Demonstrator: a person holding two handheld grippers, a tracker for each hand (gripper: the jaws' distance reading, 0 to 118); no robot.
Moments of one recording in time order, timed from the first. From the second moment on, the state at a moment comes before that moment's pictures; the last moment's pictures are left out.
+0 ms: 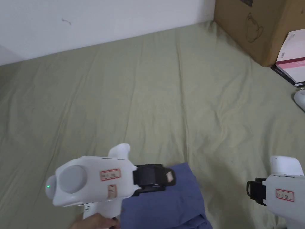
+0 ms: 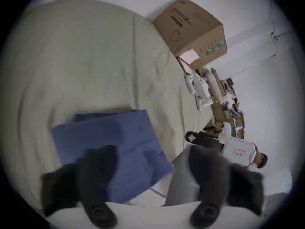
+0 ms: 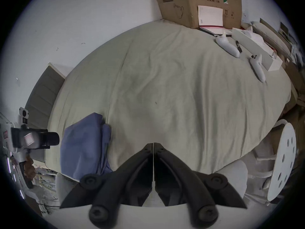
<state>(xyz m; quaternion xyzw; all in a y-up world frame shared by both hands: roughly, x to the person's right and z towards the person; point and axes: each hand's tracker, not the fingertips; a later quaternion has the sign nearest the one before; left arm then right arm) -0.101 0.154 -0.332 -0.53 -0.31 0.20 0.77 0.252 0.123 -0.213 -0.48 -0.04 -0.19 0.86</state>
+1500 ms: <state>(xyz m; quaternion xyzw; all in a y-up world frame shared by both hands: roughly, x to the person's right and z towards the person) -0.211 0.101 -0.292 -0.52 -0.23 0.30 0.76 0.140 0.142 -0.260 -0.49 0.11 -0.12 0.86</state>
